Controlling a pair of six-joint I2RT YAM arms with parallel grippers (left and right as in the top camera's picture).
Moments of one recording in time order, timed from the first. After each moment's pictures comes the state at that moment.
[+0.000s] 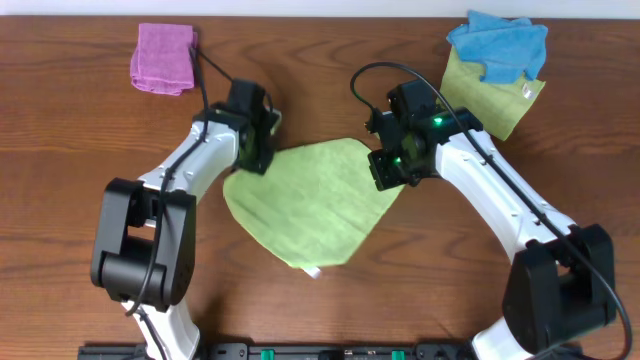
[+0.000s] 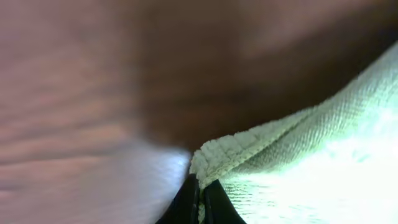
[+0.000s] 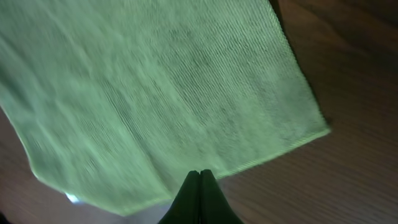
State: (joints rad) left arm -0.25 1.92 1.30 -0.67 0.00 0.13; right arm 0.36 1.75 1.31 -0.92 -0.23 0.04
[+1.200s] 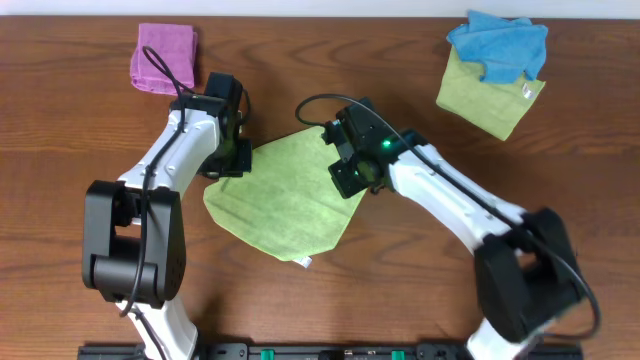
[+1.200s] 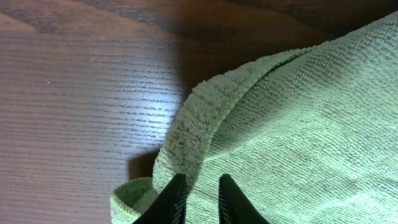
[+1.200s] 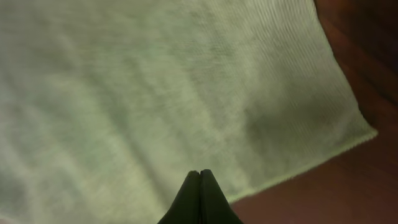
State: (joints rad) left arm -0.17 1.92 1.35 -0.94 -0.01 -0.19; right arm 0.54 1.85 1.26 -0.66 -0.11 0.04
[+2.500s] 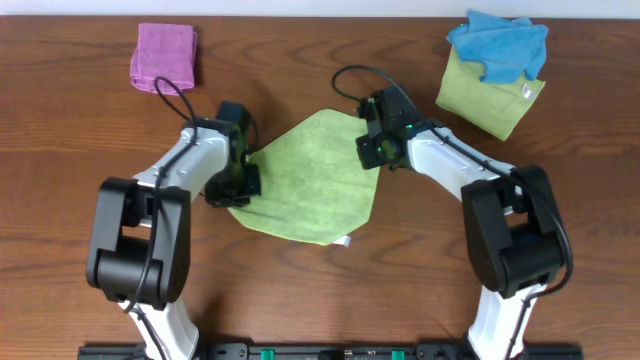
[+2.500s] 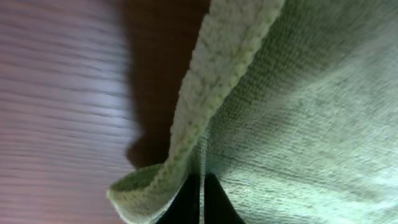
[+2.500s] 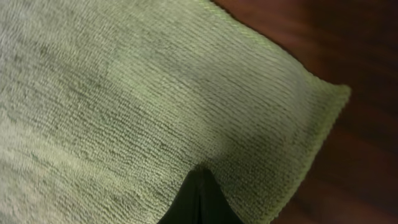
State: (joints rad) left arm -0.22 1.92 1.19 -0.92 0.11 -0.34; right arm 0.34 2.03 1.26 -0.38 -0.08 0.05
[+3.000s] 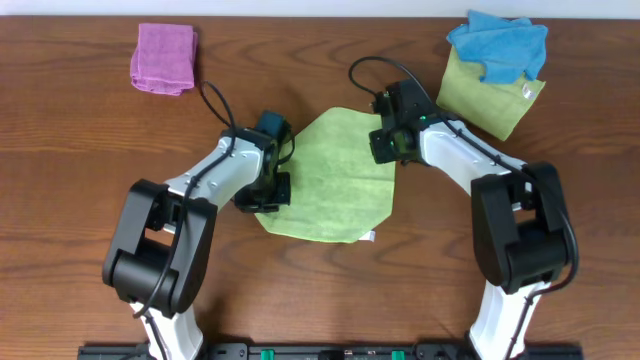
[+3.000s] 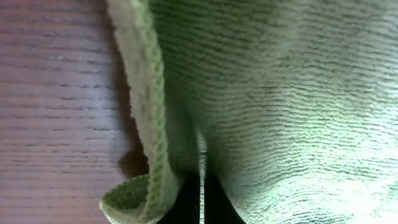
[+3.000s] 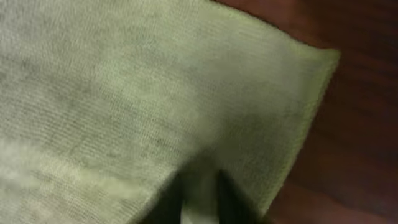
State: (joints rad) left arm -0.37 1.92 1.18 -0.87 0.13 -0.41; right arm 0.29 2.04 1.31 -0.48 -0.07 0.05
